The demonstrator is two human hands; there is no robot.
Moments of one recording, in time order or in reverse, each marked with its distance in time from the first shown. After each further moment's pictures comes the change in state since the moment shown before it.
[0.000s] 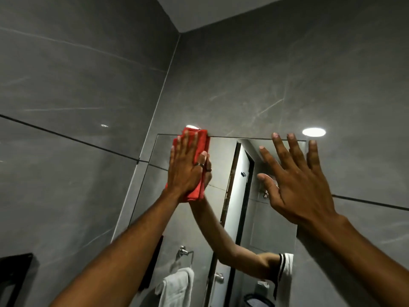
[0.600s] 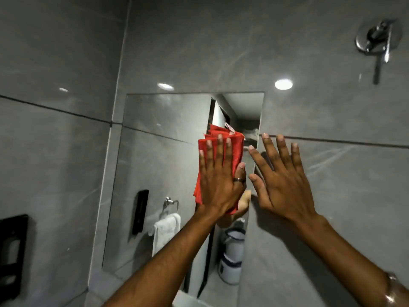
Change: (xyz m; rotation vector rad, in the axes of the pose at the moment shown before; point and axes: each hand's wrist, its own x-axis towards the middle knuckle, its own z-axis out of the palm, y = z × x) left_hand -0.175 0.158 0.036 -0.036 -0.124 0.110; right_hand -0.132 -0.009 -0.030 0.140 -0.043 0.078
